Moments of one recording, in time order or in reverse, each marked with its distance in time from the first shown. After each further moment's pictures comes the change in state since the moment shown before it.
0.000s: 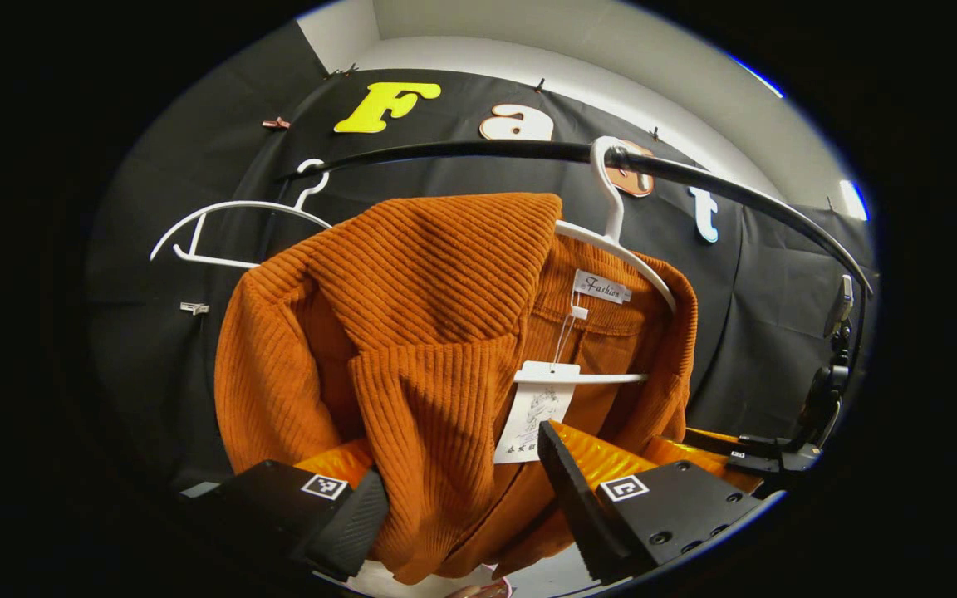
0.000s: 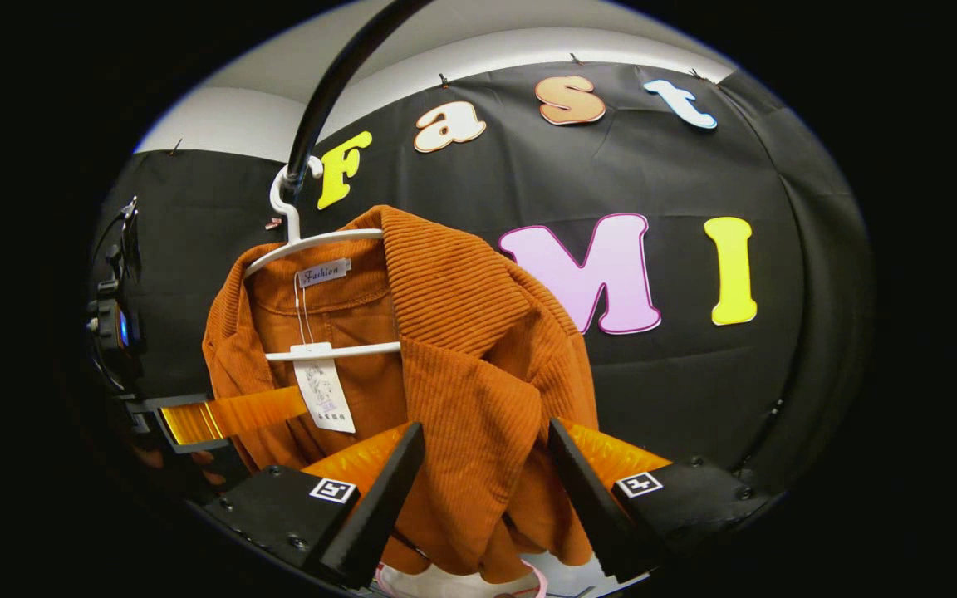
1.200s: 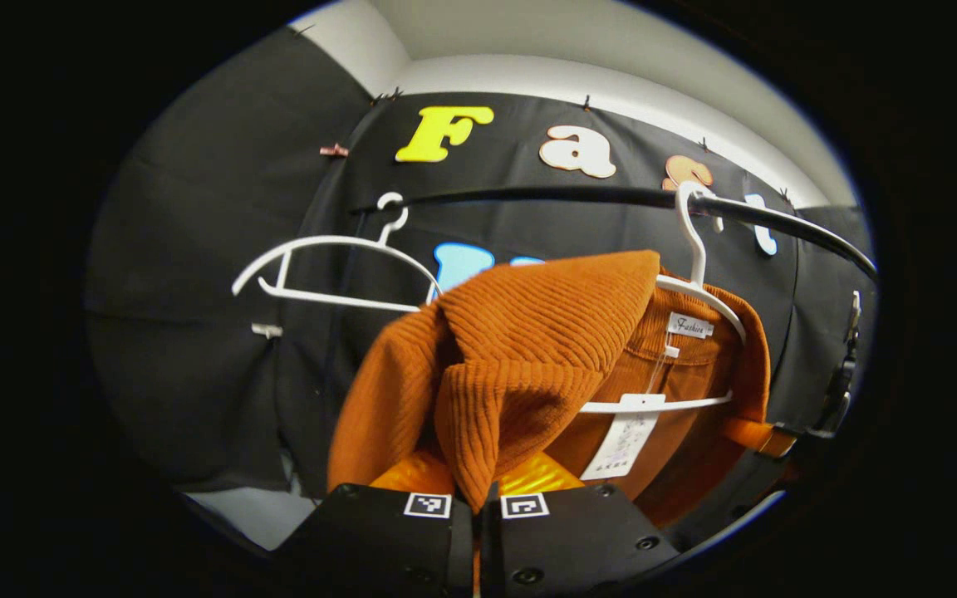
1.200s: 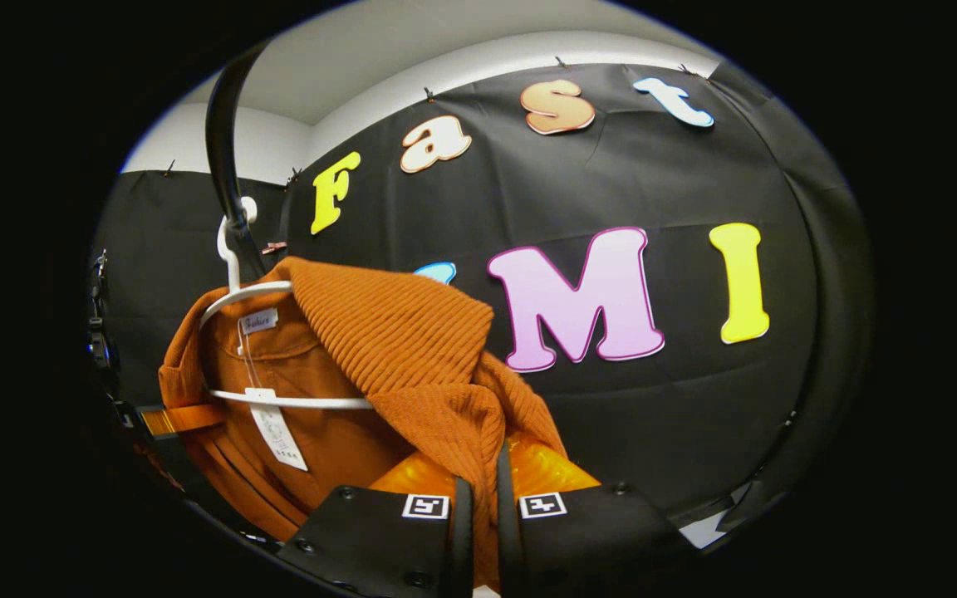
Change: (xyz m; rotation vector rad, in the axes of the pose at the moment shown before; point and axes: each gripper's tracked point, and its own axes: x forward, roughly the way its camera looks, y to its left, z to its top) left arm -0.042 0.079 0.050 0.096 -0.111 0.271; right arm 0.029 -0.063 0.050 0.012 -0.078 0.011
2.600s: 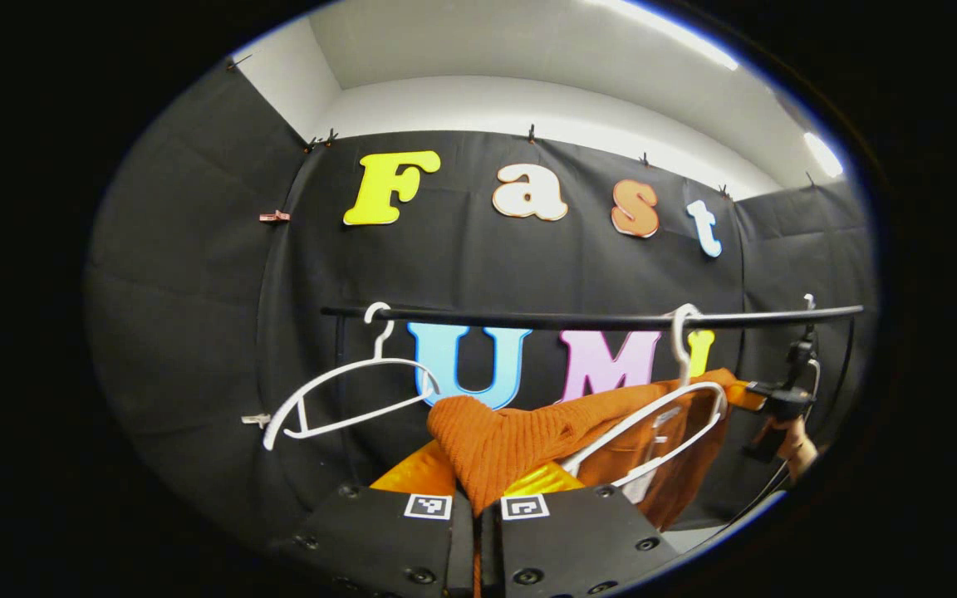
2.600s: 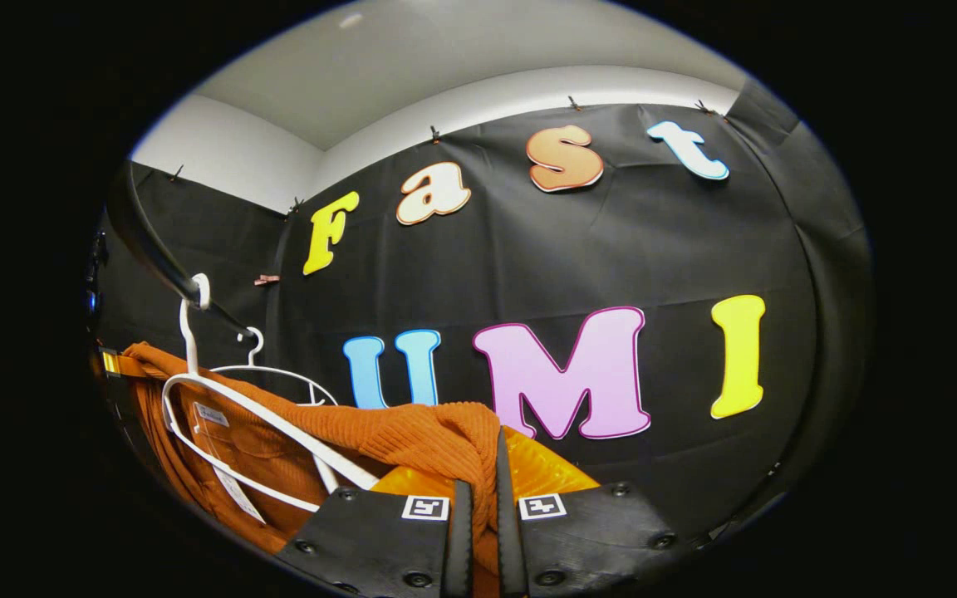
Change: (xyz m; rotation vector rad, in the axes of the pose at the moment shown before) left arm 0.017 0.057 0.103 0.135 -0.028 -0.216; right arm 0.046 -0.014 0.079 -0.093 -0.158 0.014
